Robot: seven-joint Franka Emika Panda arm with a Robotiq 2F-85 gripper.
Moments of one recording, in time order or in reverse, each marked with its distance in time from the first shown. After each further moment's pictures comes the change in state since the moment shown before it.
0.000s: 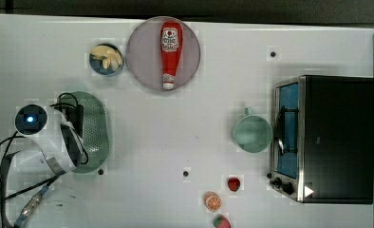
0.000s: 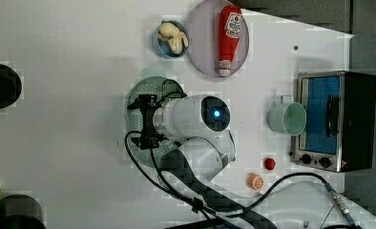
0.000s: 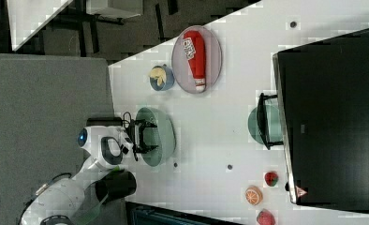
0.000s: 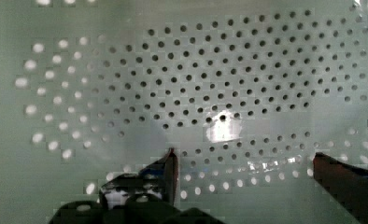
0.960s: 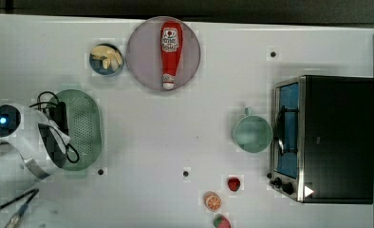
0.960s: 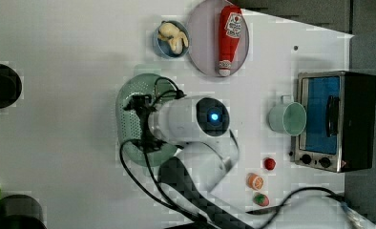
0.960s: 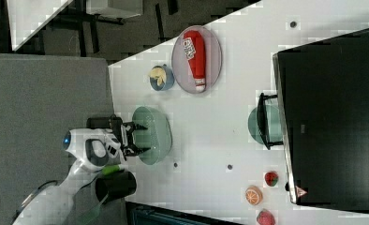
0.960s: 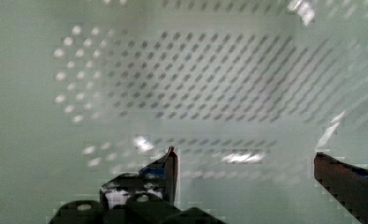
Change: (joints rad) arm 0.067 -0.082 -0.040 0.026 -0.053 -0.149 -0.098
